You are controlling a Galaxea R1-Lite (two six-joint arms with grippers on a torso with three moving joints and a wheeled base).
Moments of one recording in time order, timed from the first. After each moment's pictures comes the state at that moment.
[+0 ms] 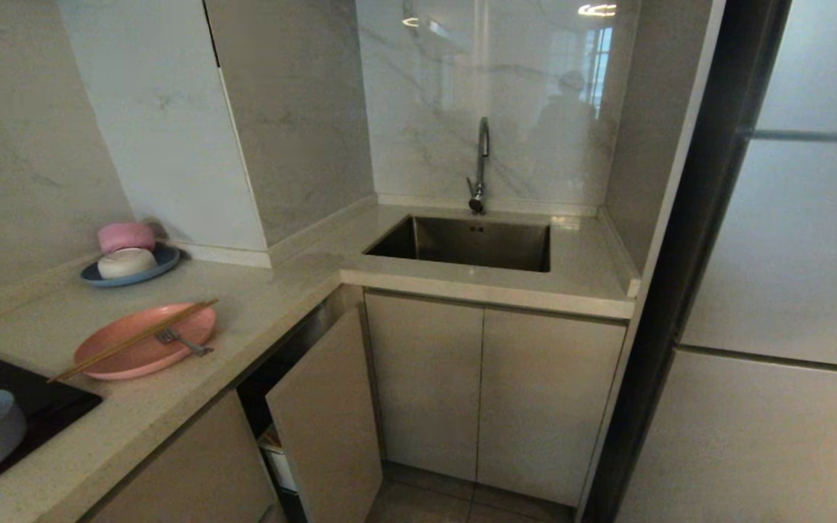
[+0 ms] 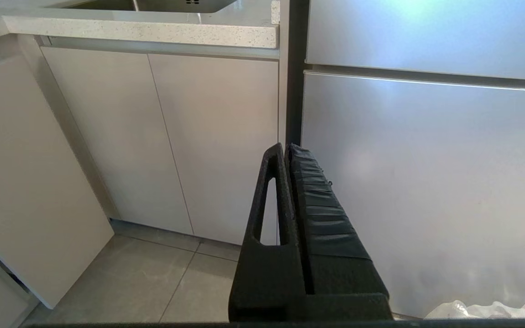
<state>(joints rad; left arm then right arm) 0.00 0.00 0.00 -0.02 -0.04 0.04 0.00 0.00 0.00 0.01 0.00 0.01</state>
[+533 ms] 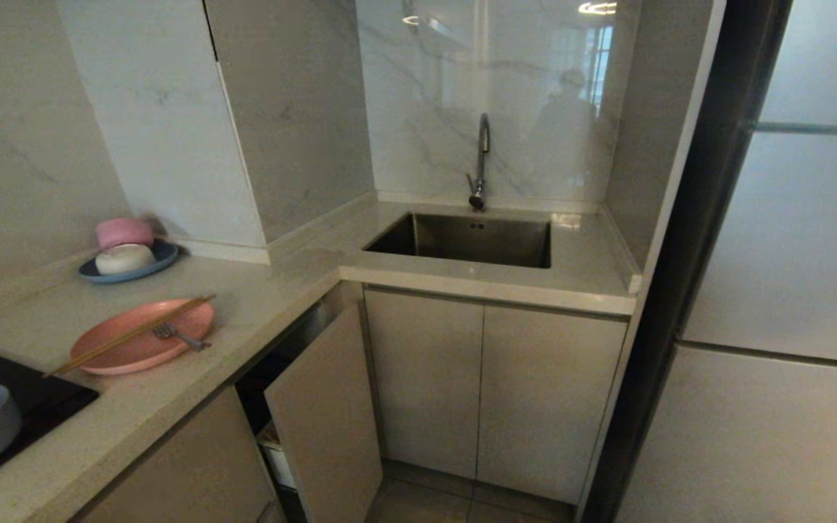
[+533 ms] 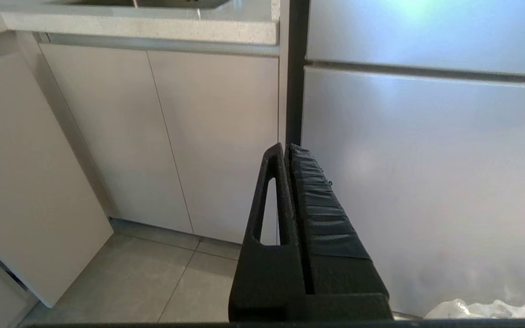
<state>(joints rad) 0.00 0.00 0.00 -0.02 -0.04 0.04 0.00 0.00 0.00 0.01 0.00 0.01</state>
